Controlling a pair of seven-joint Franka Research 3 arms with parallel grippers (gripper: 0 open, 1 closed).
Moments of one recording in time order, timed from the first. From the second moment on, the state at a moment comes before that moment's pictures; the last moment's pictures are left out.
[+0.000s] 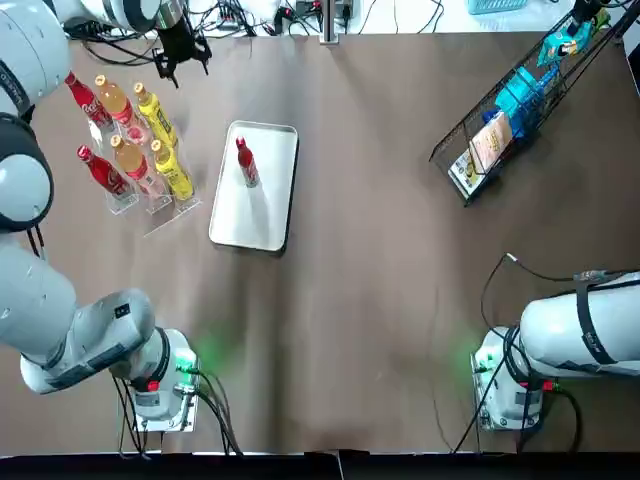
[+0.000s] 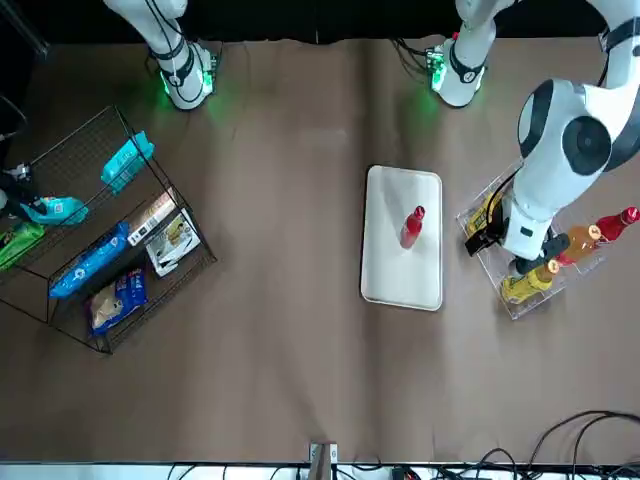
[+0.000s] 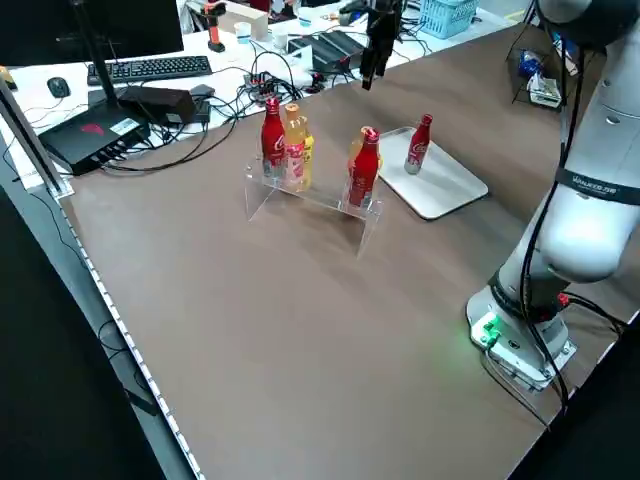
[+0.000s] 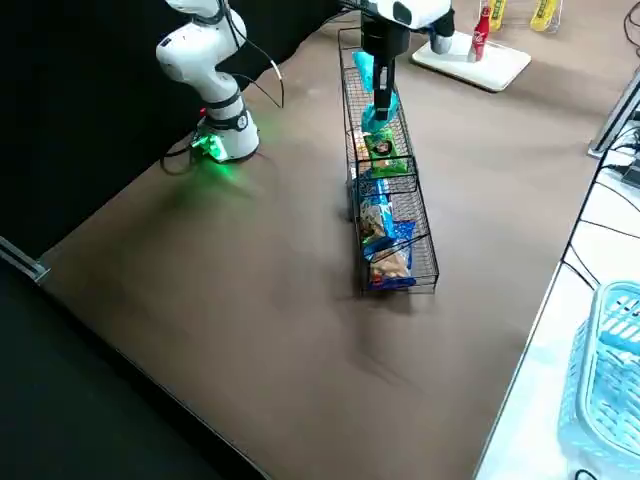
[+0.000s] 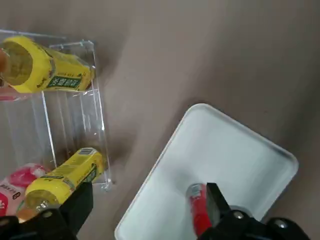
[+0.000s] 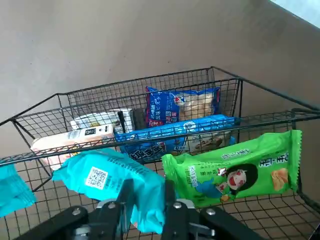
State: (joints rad) left arm 0.38 0.17 -0.62 -1.87 0.13 2.00 -0.68; right arm -0.11 0.07 -0.06 -1.61 0.00 1.68 -0.66
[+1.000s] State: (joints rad) left arm -0.06 0.29 -0.14 -2.07 0.09 2.29 -0.52; right arm -0.11 0.07 -0.06 -1.57 0.00 1.57 -0.66
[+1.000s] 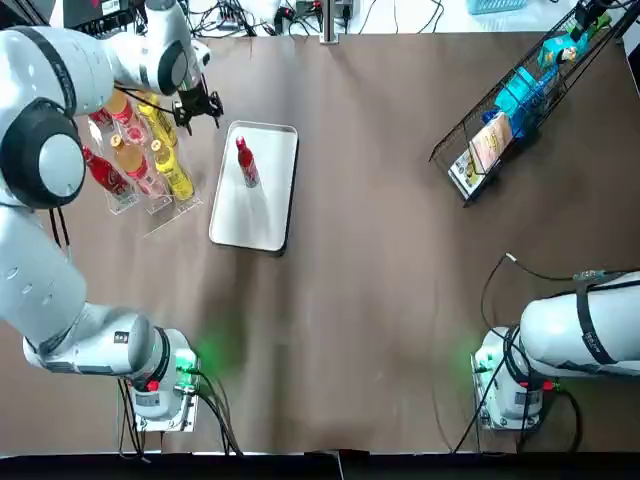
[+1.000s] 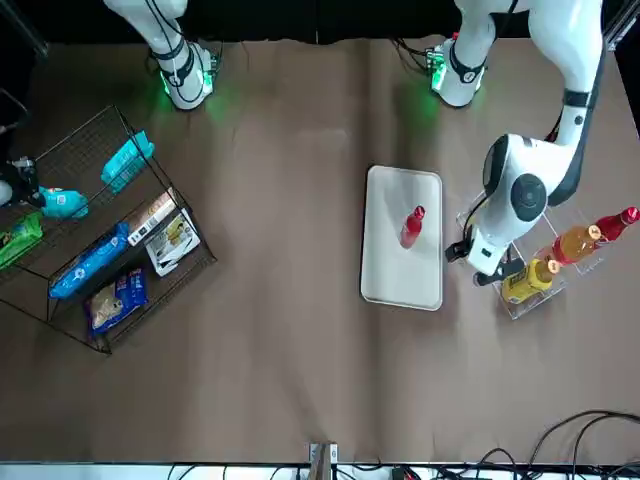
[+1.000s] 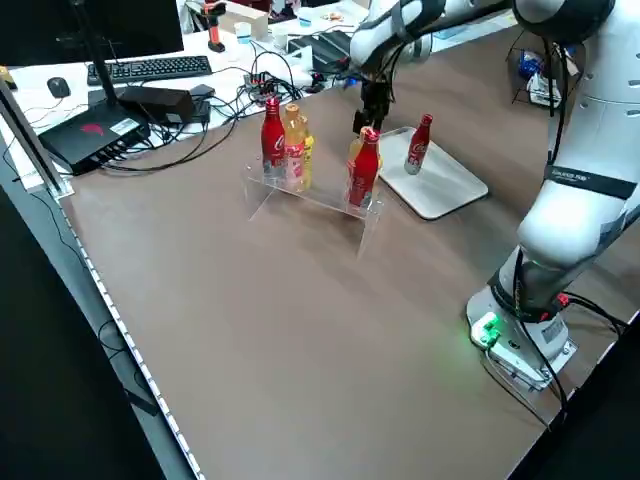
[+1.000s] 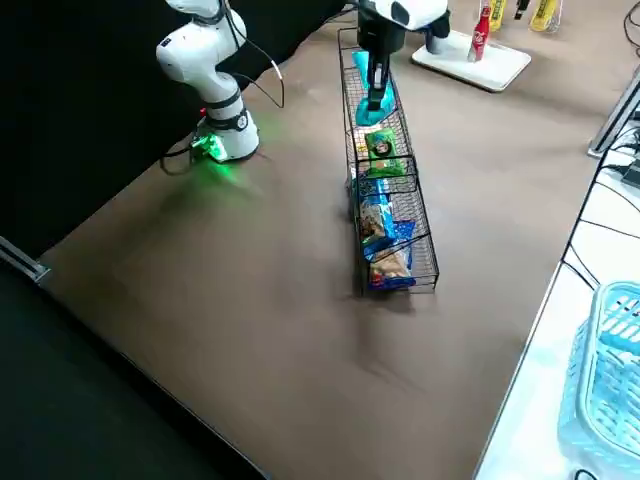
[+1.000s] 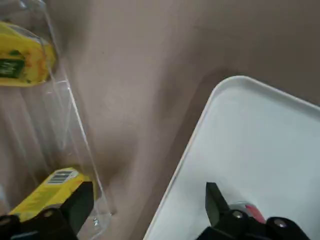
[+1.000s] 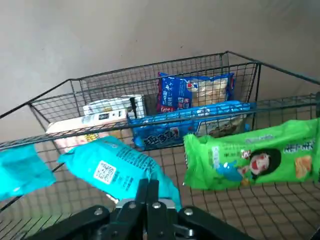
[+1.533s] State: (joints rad) left arm -0.06 0.41 -0.14 -2.09 0.09 2.38 -0.49; right arm -0.04 0.06 -0.05 -1.45 0.01 1.40 -0.57
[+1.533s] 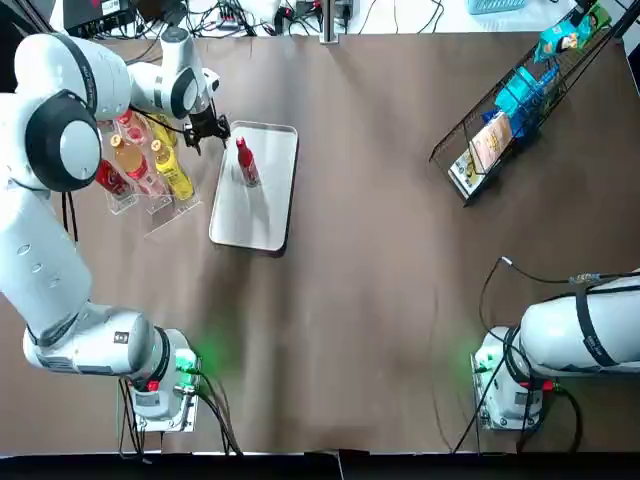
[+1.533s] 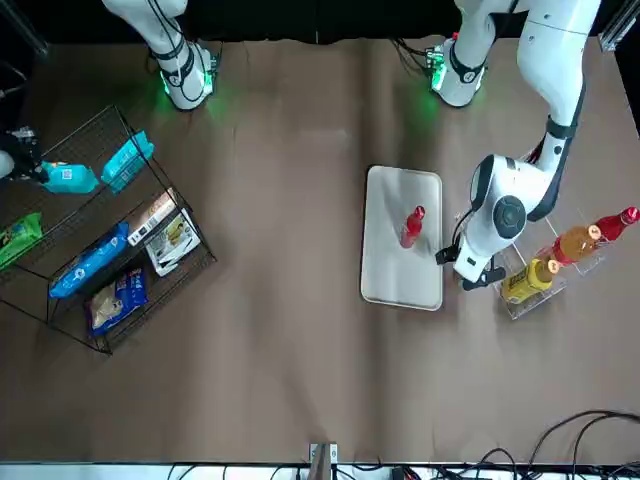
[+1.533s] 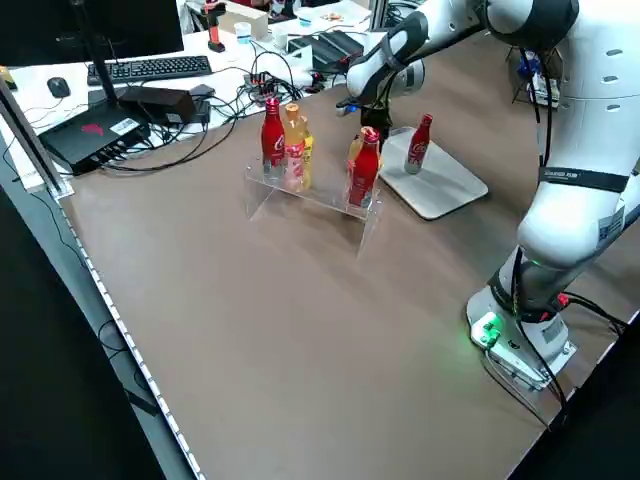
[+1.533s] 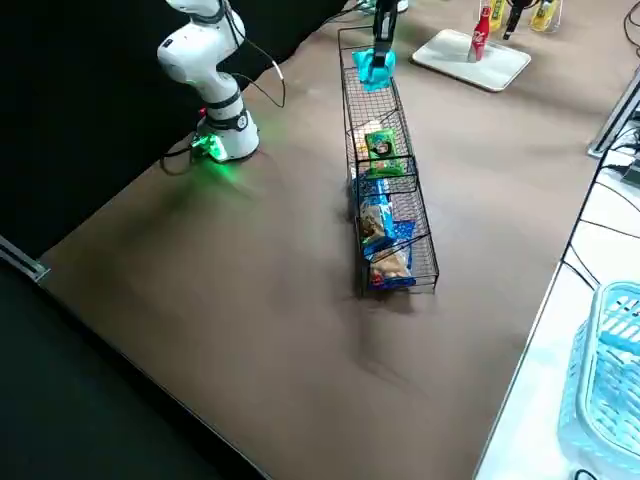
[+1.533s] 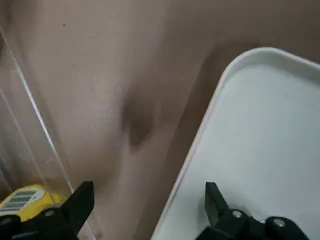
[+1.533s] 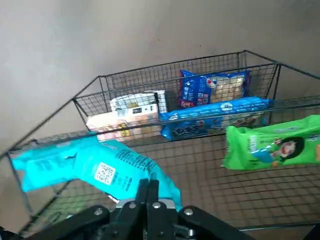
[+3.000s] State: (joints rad) left arm -0.08 0.48 -0.16 -2.09 0.09 2.41 -0.42; right arm 0.32 0.16 -0.05 -1.45 0.19 1.40 0.10
